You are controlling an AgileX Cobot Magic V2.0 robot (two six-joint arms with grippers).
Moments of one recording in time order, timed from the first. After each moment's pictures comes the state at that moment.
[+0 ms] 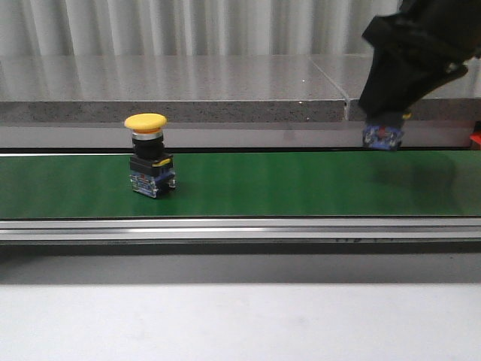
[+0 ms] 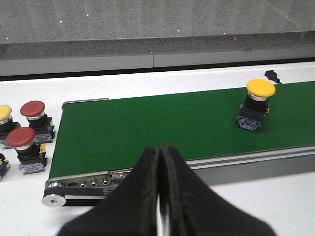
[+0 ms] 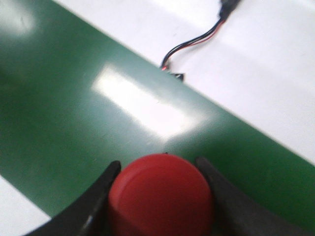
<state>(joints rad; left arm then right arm) -0.15 0.21 -0.48 -0.04 0.69 0.04 0.12 1.60 -1.25 0.41 0.75 -0.56</state>
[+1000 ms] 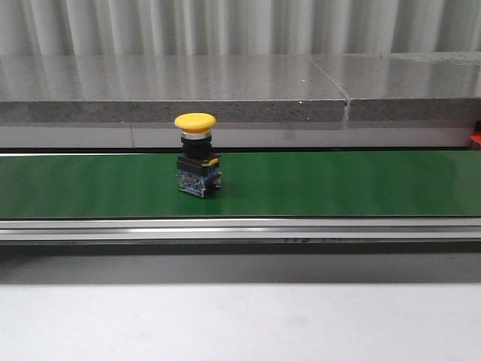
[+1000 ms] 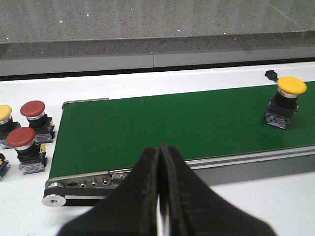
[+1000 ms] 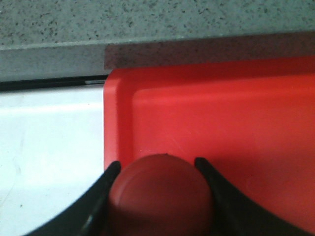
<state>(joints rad) -0.15 0.21 -0.48 -0.04 0.69 0.04 -0.42 1.94 -1.53 0.40 0.52 -0.53</state>
